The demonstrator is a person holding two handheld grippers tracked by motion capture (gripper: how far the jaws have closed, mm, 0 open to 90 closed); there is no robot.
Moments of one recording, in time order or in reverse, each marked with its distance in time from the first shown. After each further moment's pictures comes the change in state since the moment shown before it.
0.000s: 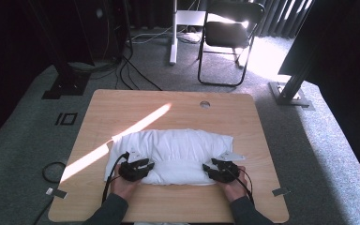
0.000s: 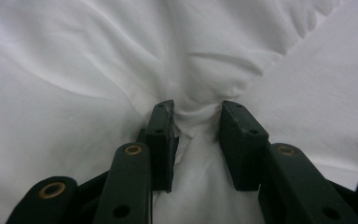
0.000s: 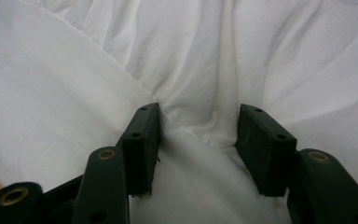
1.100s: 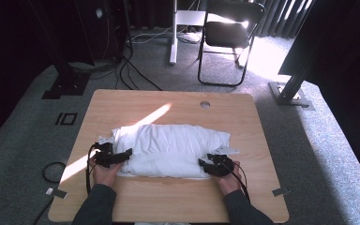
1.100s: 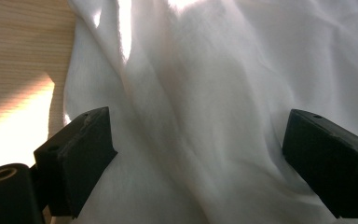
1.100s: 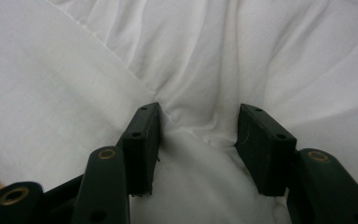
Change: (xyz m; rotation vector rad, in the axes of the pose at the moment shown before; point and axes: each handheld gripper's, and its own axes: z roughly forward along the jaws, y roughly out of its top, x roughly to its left) left arm 0.083 -0.006 -0.020 -0.014 0.229 -0.390; right arm -0.001 0.015 0.019 0.005 0.001 0.002
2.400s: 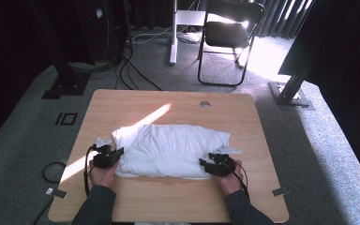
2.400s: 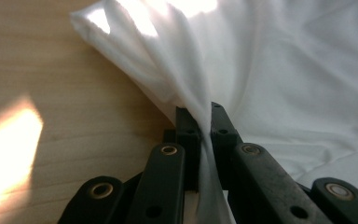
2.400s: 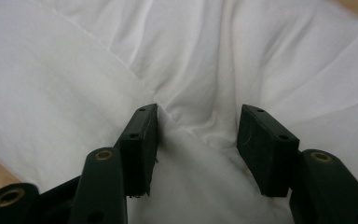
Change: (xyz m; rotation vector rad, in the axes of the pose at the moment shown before) left arm -0.001 -0.002 -0.025 -0.095 -0.062 0.020; right arm 0.004 0.009 -0.014 -0.007 -0.018 0.004
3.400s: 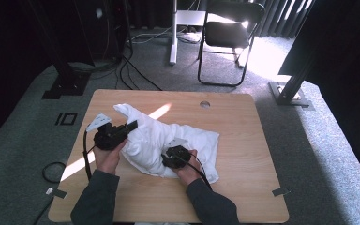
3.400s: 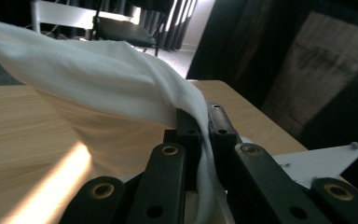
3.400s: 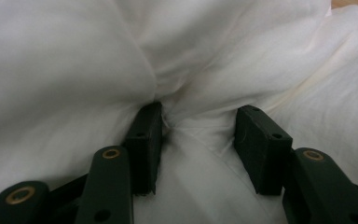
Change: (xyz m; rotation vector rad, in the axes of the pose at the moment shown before) left arm -0.067 0.090 -0.051 -0.271 -0.356 0.116; right arm 0.104 0.058 0.098 0.066 0.062 -0.177
